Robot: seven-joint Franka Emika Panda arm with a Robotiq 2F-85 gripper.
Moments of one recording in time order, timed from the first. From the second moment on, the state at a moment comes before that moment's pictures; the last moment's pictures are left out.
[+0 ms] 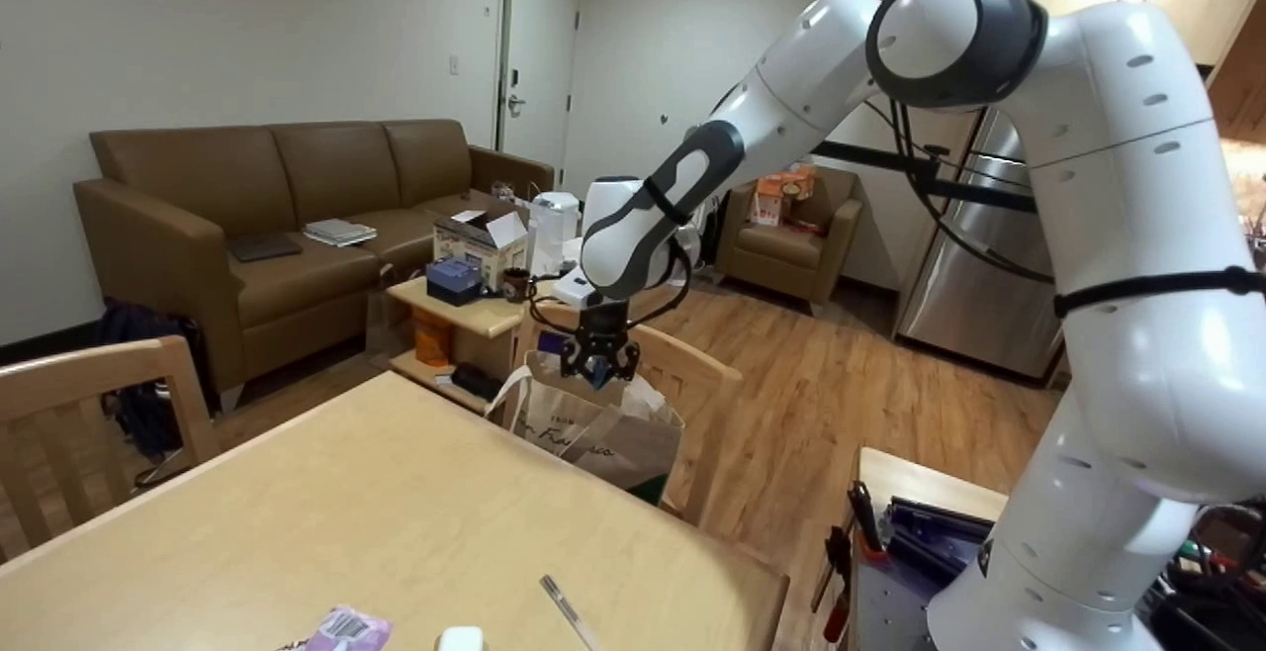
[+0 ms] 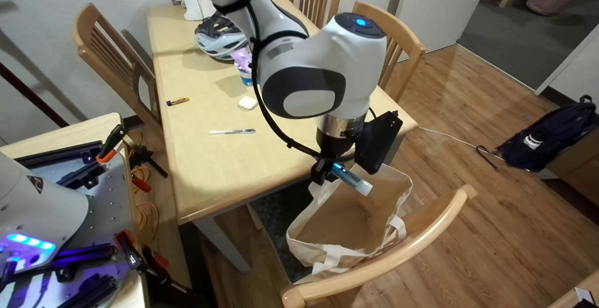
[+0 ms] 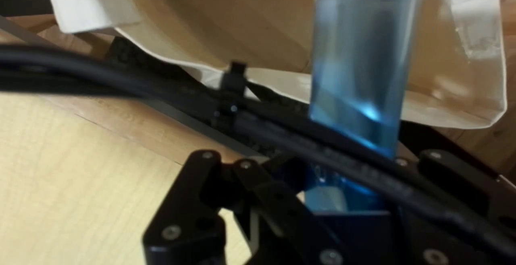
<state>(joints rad) -0.36 0.57 0.04 -2.00 -0.04 2.53 -2.33</state>
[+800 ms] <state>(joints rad) -0.81 0.81 0.43 -1.74 0.18 2.37 -2.61</state>
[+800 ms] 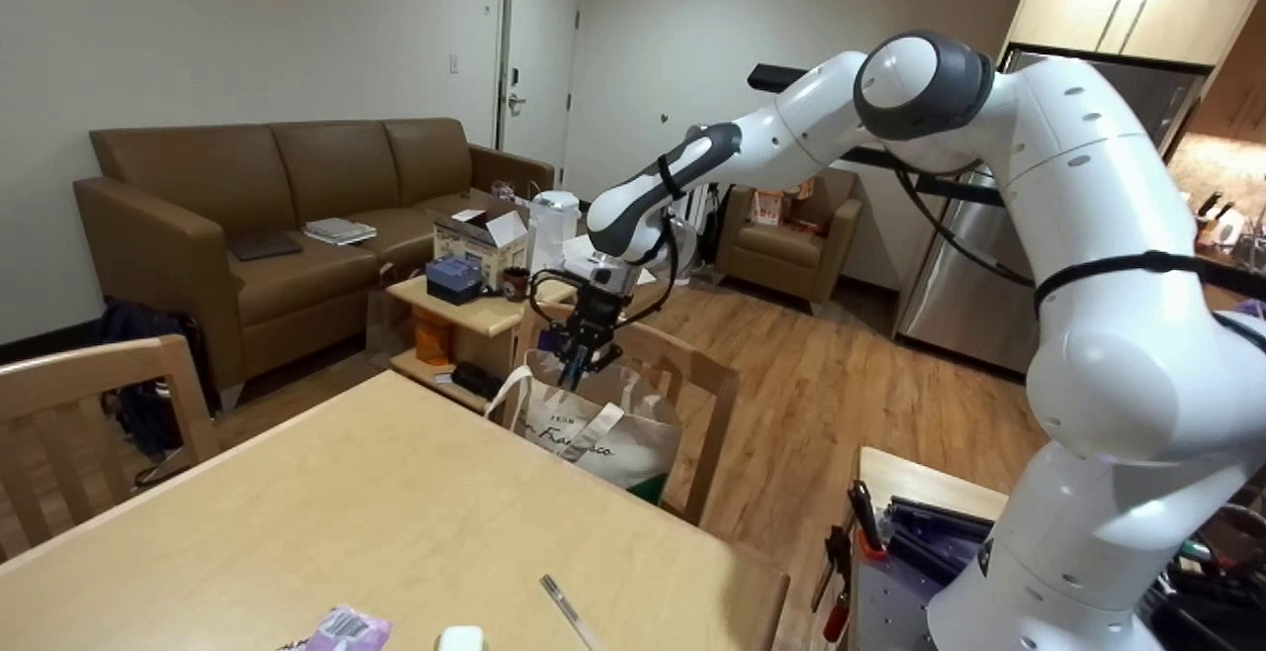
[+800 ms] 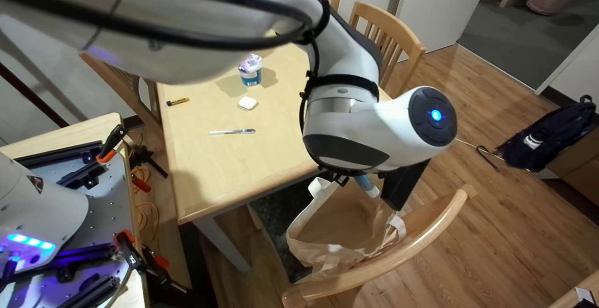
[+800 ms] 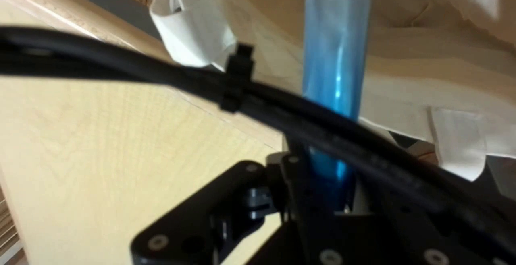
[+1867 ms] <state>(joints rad) -0.46 0.79 0.09 -1.51 0.01 2.22 -2.45</state>
